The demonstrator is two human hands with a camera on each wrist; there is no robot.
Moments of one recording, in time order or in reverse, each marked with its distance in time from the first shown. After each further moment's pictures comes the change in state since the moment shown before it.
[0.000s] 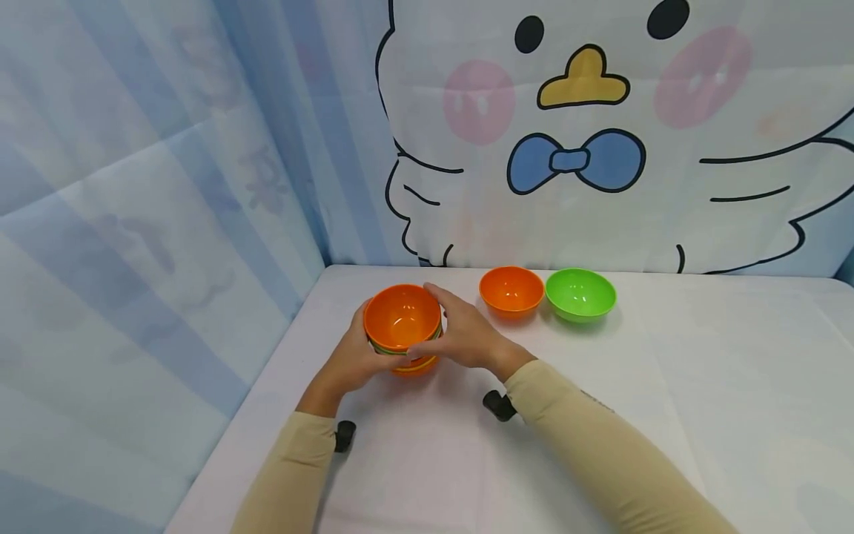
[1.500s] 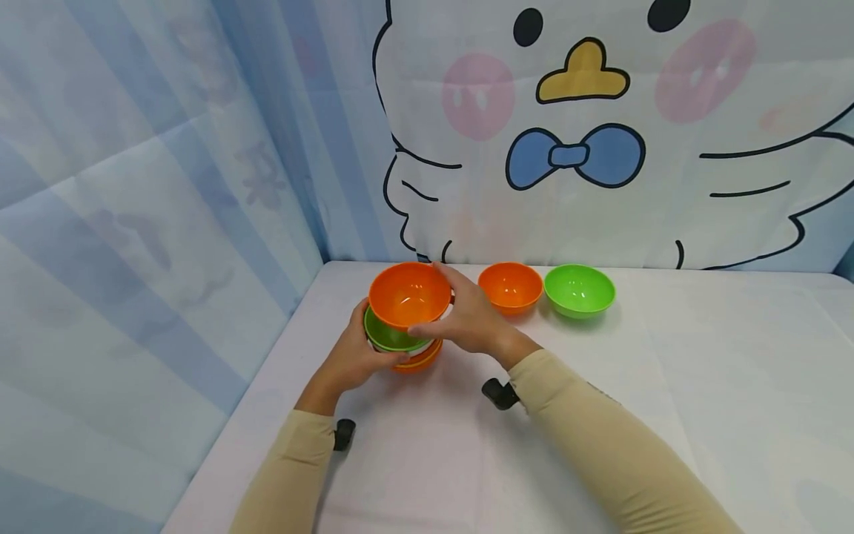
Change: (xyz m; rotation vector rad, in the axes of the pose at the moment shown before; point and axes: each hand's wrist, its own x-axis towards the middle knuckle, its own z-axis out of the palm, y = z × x) left_hand 0.000 -0.006 0.001 0.025 -0.010 0.009; right_hand 0.001 -0.009 -0.013 0.118 0.138 -0.024
